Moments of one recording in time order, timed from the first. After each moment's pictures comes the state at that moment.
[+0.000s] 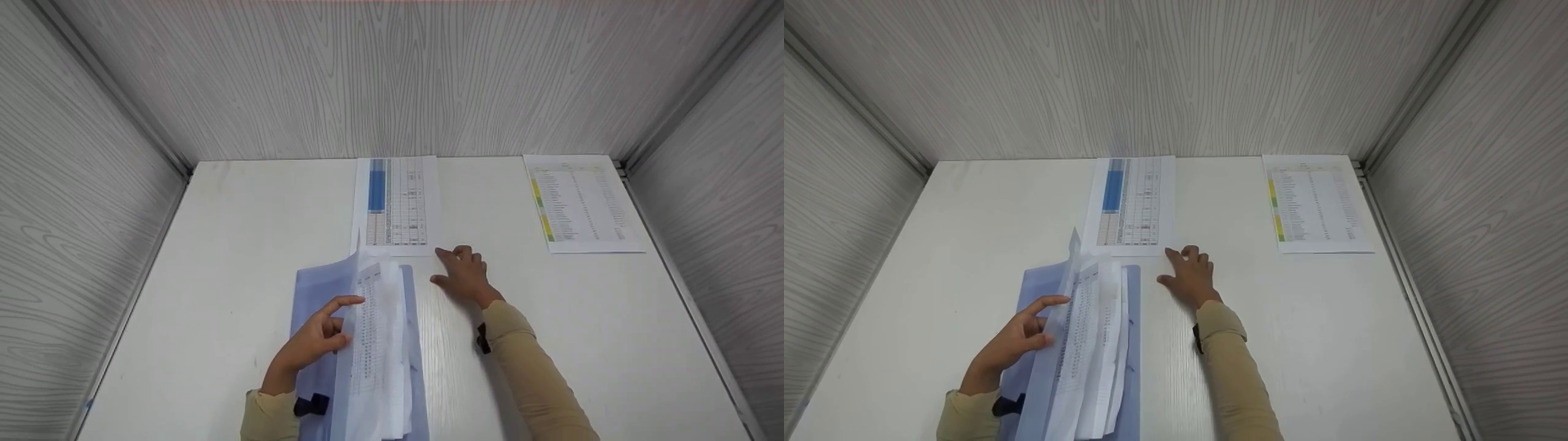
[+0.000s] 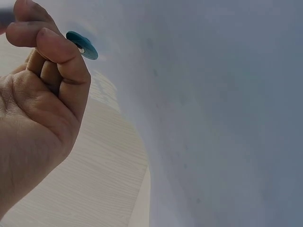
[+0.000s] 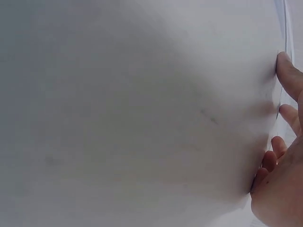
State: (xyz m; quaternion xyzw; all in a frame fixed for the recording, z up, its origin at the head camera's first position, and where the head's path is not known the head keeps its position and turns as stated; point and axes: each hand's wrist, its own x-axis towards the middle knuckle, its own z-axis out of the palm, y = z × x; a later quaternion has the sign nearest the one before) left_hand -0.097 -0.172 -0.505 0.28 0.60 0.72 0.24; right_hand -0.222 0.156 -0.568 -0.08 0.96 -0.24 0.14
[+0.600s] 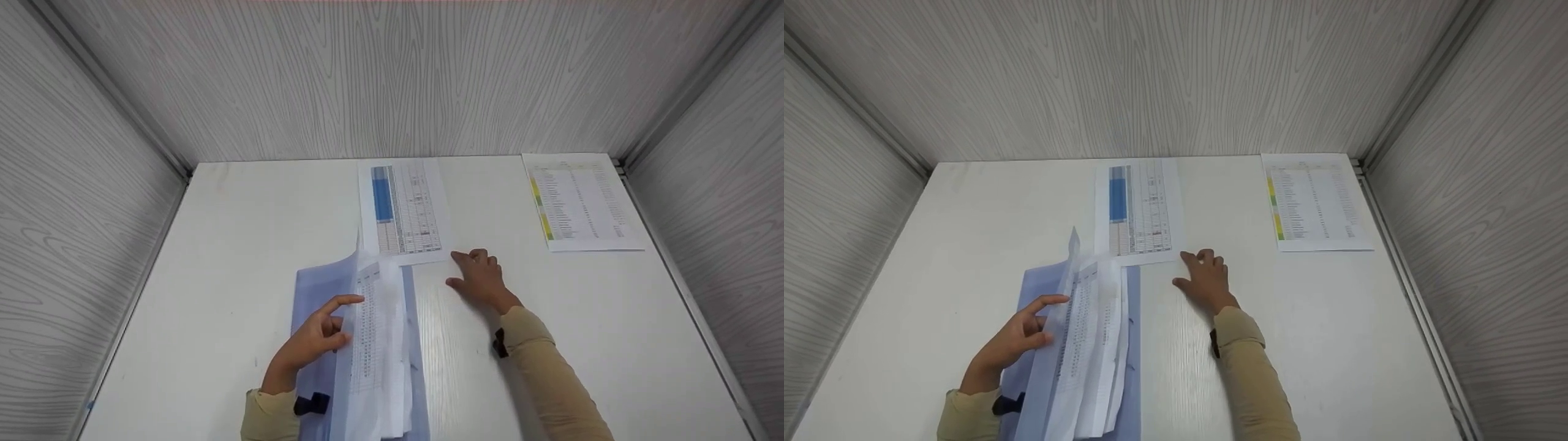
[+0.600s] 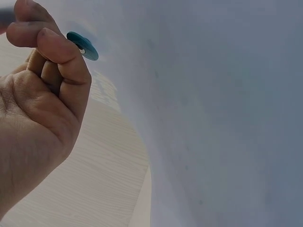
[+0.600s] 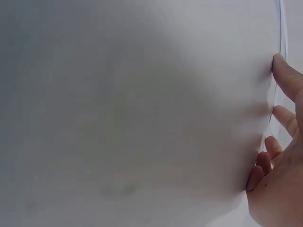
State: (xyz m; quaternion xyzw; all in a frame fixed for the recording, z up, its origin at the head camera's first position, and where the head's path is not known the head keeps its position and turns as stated) left_hand -0.100 -0.176 -0.497 0.27 0.59 0.72 0.25; right_hand -0.214 0.184 -0.567 -0.08 0.97 -0.21 0.13
